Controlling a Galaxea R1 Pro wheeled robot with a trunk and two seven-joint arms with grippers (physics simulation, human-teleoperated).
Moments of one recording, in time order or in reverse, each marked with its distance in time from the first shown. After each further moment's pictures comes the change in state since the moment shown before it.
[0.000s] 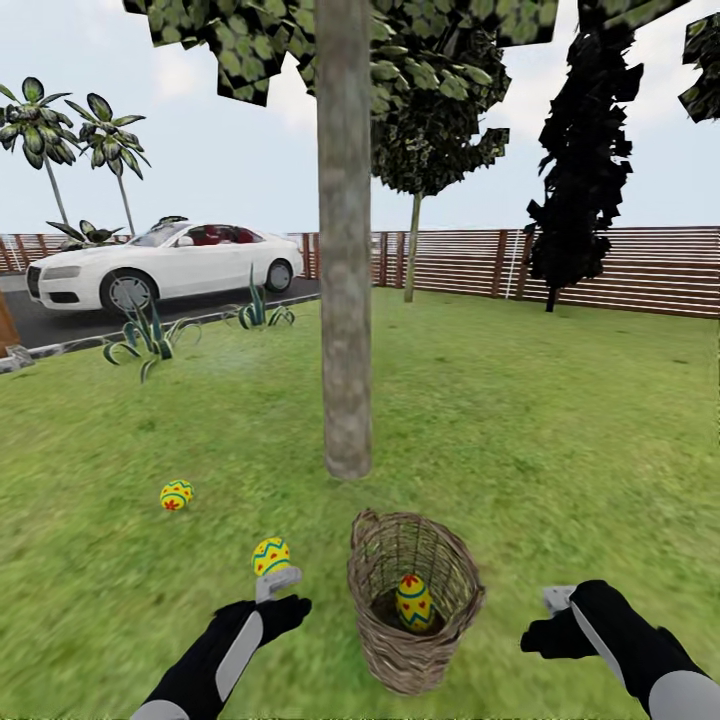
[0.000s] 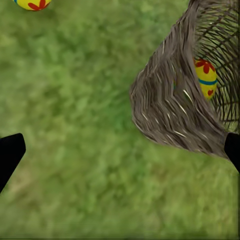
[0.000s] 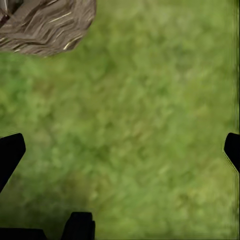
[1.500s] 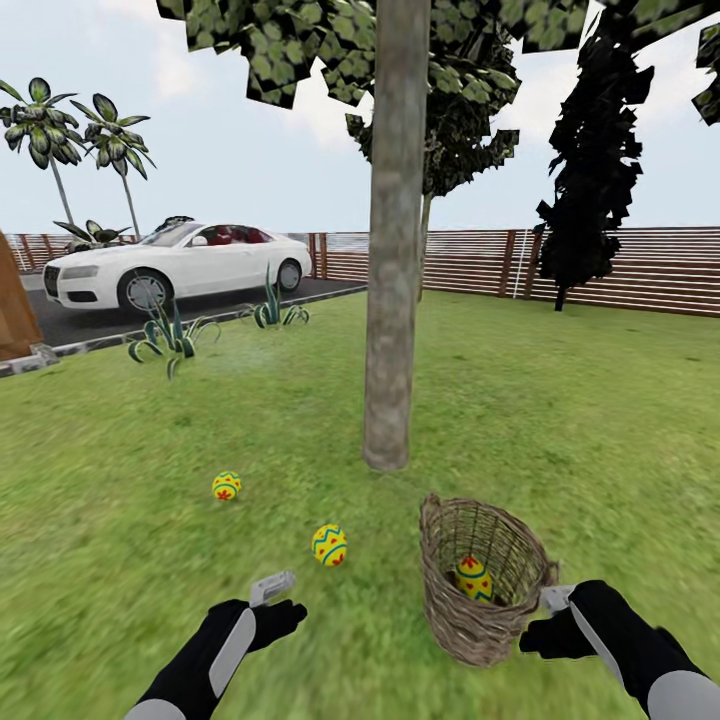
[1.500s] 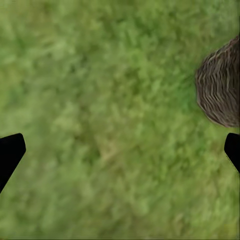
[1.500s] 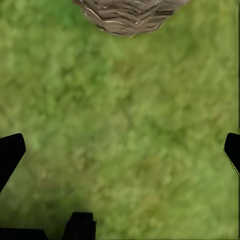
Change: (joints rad) left arm 0.000 0.007 0.045 -0.008 0.000 0.091 0.005; right arm 0.000 0.003 0.000 0.000 0.000 -0.001 0.000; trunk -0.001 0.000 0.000
